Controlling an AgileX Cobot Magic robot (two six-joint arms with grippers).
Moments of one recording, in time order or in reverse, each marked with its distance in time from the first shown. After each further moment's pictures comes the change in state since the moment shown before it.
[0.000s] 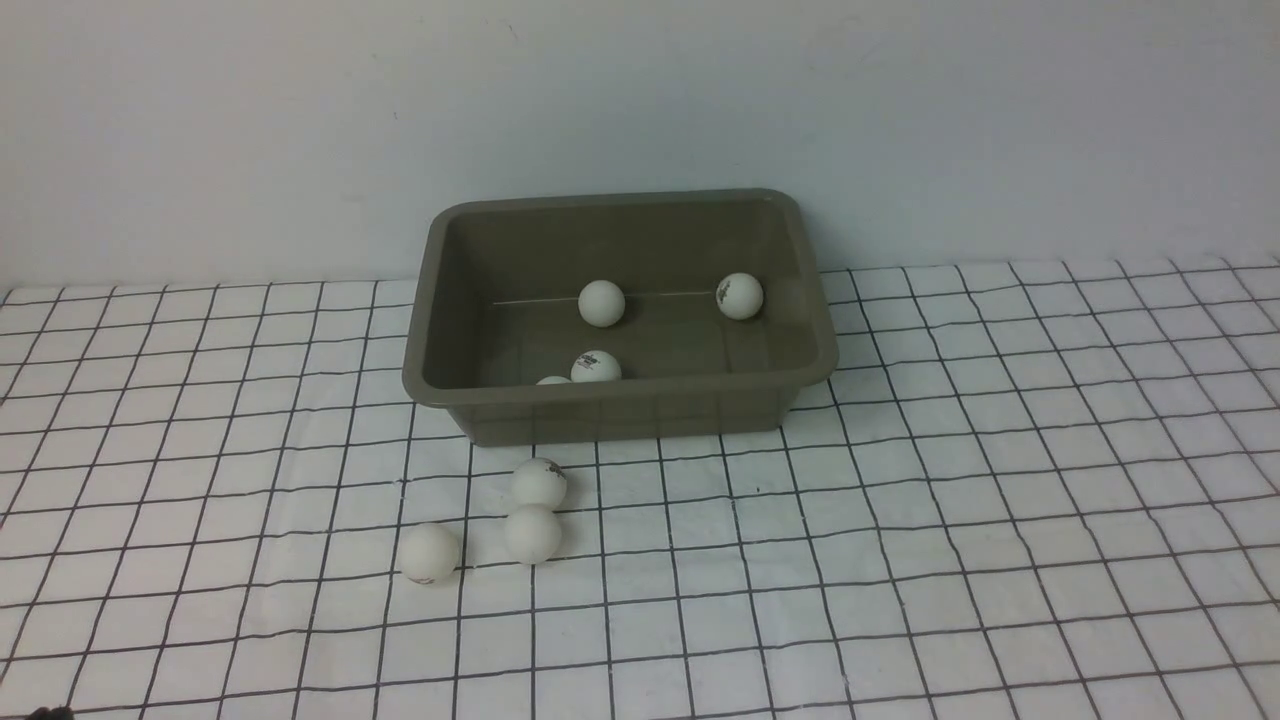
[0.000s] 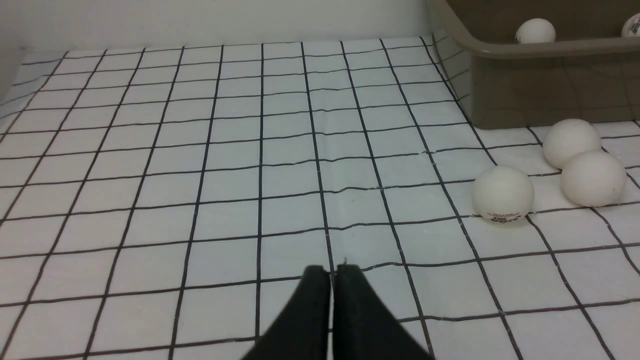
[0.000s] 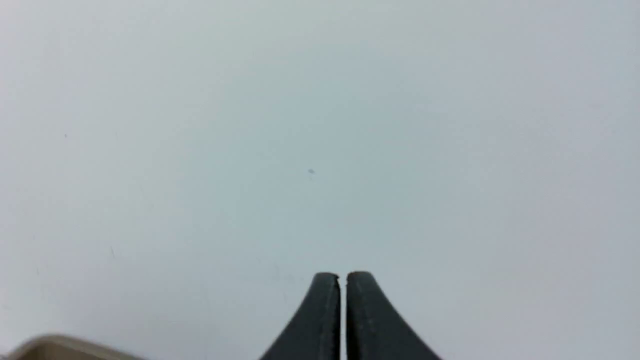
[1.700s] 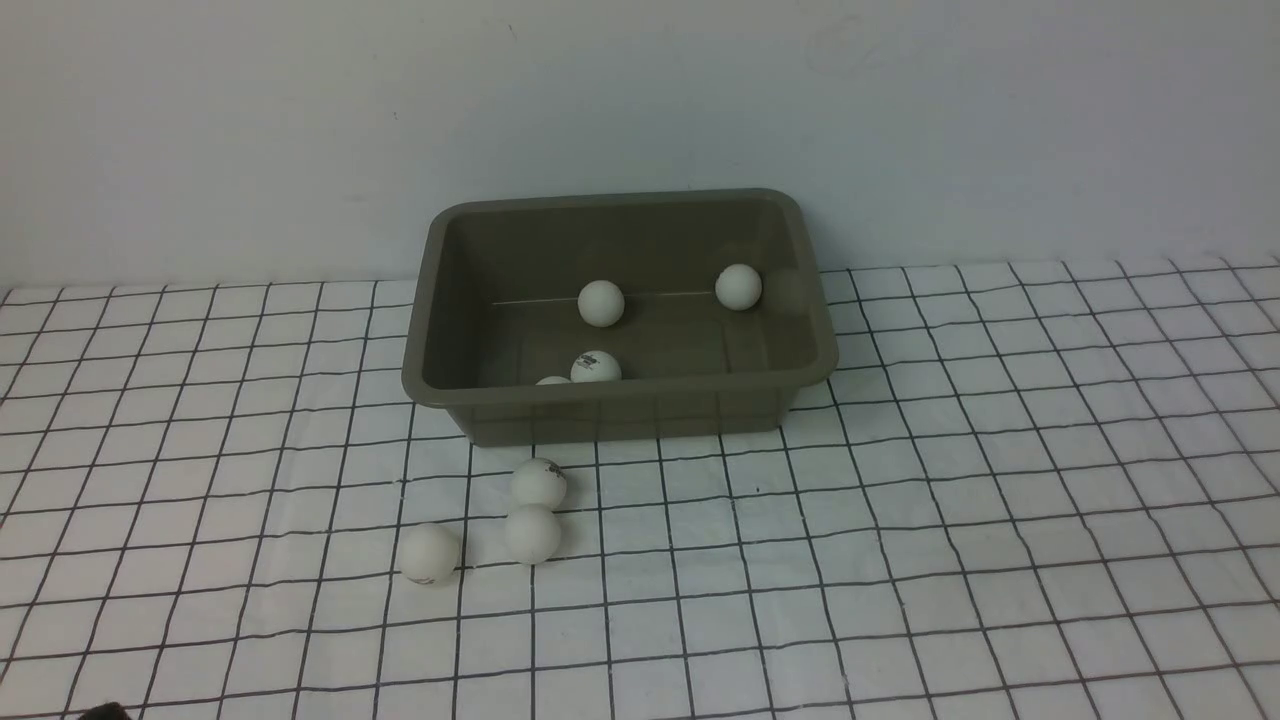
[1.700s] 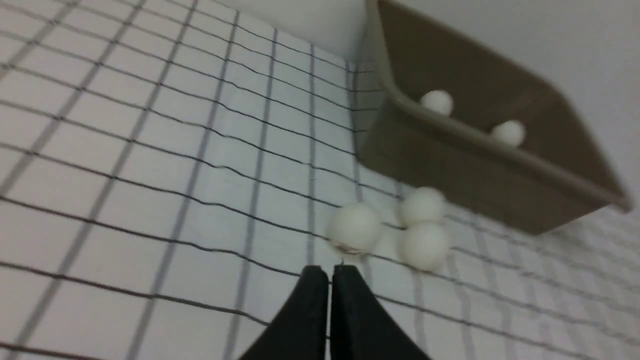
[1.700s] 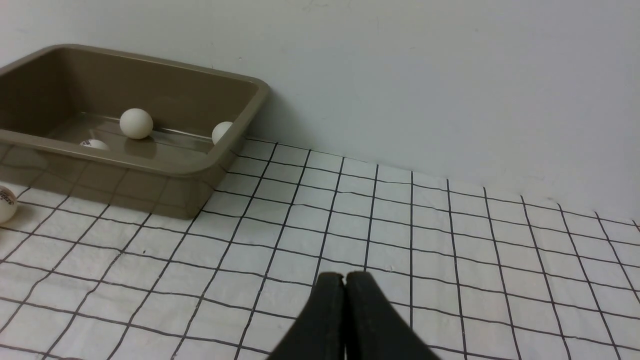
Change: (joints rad) right arm 0.000 -0.903 0.974 0.246 0.138 -0.087; left arm 0.000 0.000 0.000 -0.342 0.000 -0.140
